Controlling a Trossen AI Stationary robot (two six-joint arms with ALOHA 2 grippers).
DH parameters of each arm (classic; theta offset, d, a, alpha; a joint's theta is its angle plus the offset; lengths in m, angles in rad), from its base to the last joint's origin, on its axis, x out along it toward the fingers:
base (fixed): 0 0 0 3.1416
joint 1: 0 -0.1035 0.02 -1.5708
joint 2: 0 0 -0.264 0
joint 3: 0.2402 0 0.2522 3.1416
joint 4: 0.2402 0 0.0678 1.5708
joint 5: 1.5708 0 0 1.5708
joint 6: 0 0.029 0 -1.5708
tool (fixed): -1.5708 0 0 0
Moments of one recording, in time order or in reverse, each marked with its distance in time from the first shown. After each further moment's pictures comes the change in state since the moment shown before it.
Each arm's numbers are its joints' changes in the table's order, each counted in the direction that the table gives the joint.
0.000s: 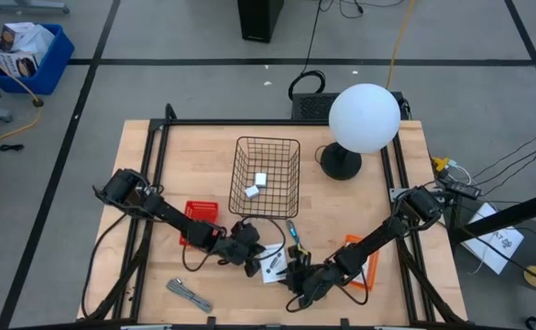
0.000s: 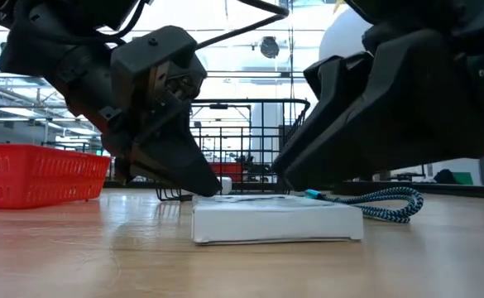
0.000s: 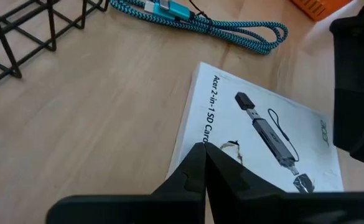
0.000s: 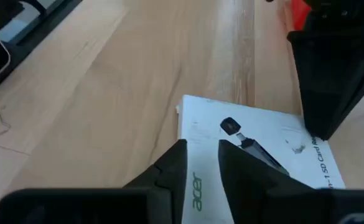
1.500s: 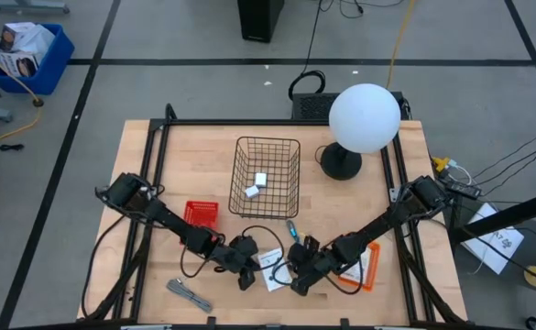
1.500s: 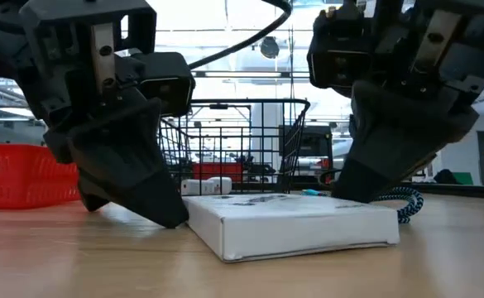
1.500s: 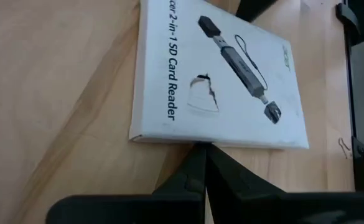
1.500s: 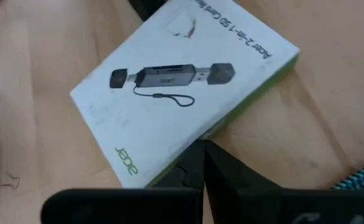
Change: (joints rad) left arm 0.038 -0.057 0.003 -0.090 -0.196 -0.098; right arm 0.095 0.088 -0.001 0.321 0.194 0.773
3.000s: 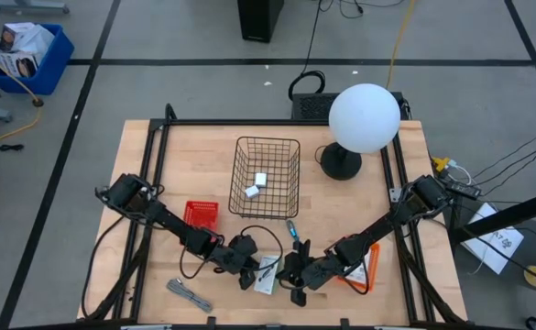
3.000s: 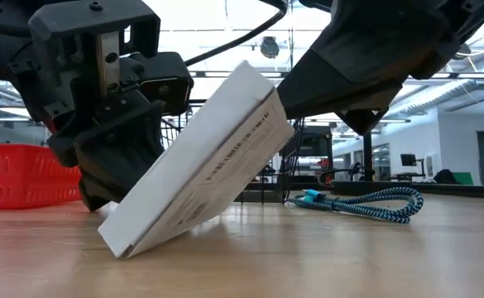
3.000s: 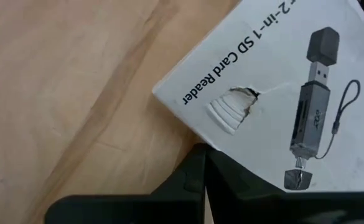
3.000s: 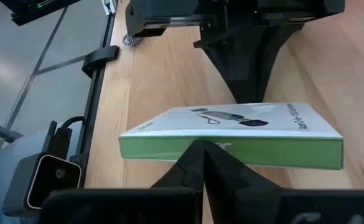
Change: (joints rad) left arm 0.006 0.001 -0.004 -0.040 0.071 0.004; right arm -0.001 0.002 0.003 -0.239 -0.105 -0.263
